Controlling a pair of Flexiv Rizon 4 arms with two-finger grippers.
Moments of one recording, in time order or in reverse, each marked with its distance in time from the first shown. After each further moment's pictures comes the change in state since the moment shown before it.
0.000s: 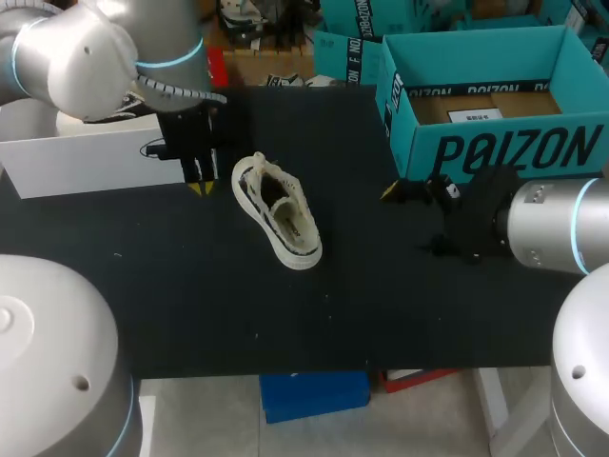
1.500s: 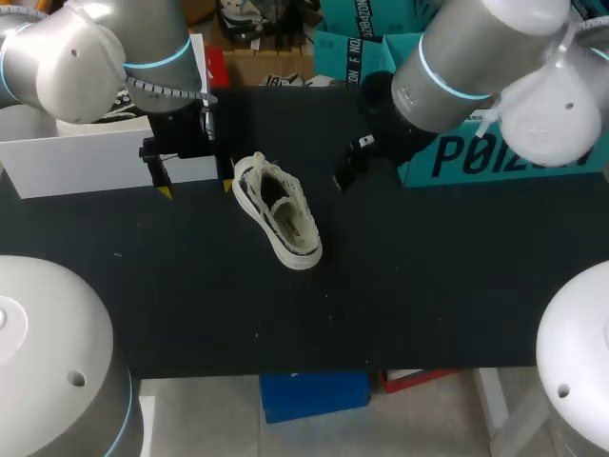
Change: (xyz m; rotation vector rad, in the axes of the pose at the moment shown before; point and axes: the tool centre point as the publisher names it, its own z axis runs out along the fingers) left arm -0.006 0.000 0.000 0.000 0.018 0.002; right arm 0.044 0.039 0.063 0.415 -0.431 -1.095
